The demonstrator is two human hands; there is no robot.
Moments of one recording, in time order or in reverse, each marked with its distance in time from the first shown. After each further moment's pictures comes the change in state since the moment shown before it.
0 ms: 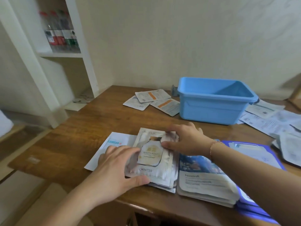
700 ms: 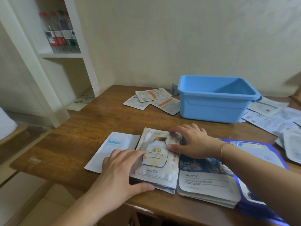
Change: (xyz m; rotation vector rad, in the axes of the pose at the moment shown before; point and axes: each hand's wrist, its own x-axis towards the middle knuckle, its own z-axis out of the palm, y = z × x) left_hand -0.002 0.001 0.022 0.034 0.129 0.053; right_hand -0.004 0.020 0.004 -0.011 -0.040 -0.078
